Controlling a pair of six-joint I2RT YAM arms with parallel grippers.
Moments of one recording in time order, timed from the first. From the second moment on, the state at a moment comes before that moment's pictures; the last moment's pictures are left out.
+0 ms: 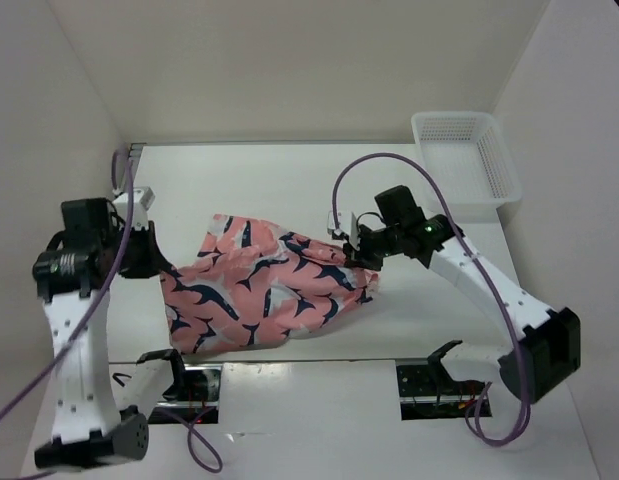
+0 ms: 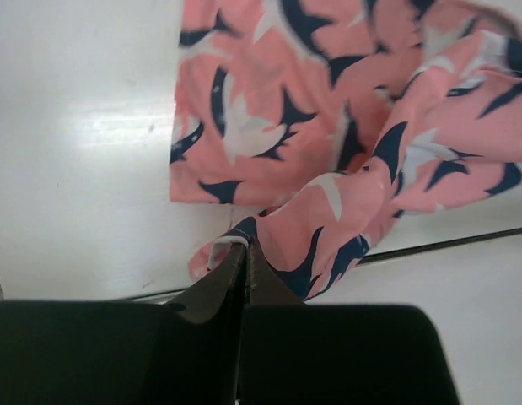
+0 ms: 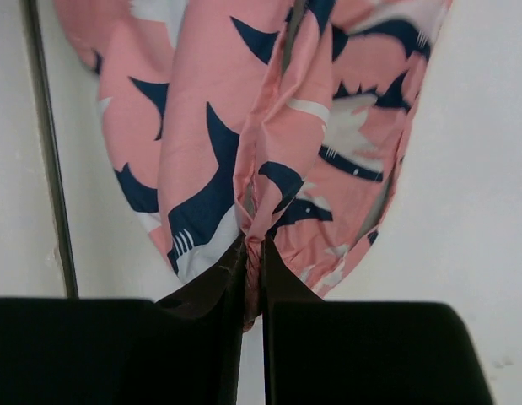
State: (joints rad) left arm 0.20 0.87 1.39 -1.34 0.36 0.07; right arm 0.53 1.19 1.07 -0.74 -0.60 -0.77
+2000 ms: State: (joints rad) left arm -0.09 2.64 2.73 -0.86 0.18 0.07; right arm 0.29 1.79 1.20 -0.67 -0.34 -0.59
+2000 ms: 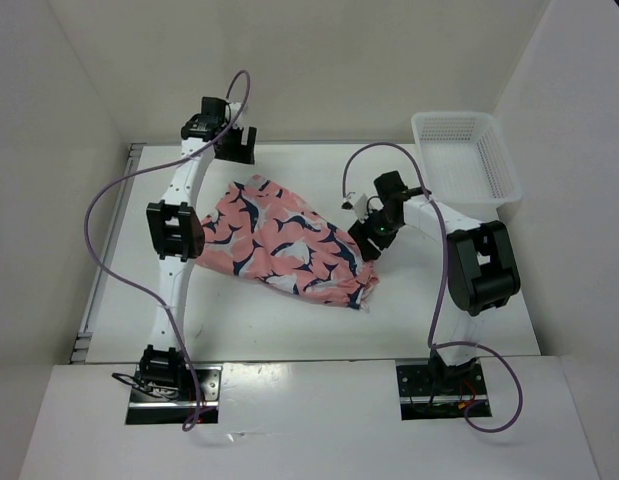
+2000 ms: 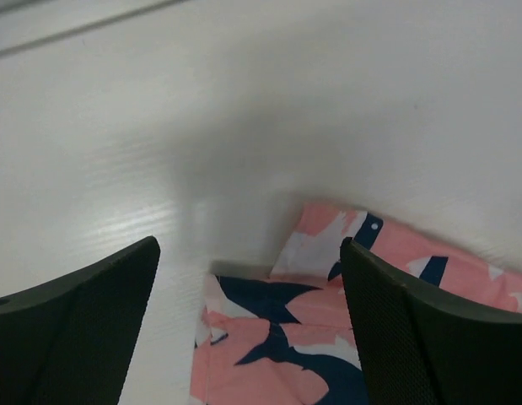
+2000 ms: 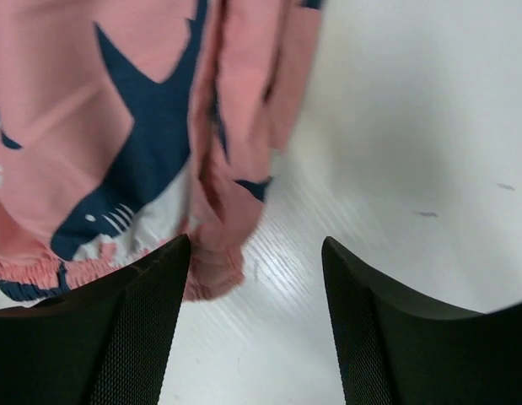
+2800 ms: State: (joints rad) left arm -0.01 2.31 2.14 -0.85 0.14 0.07; right arm 0.29 1.95 1.29 -0.63 -0.38 -0.52
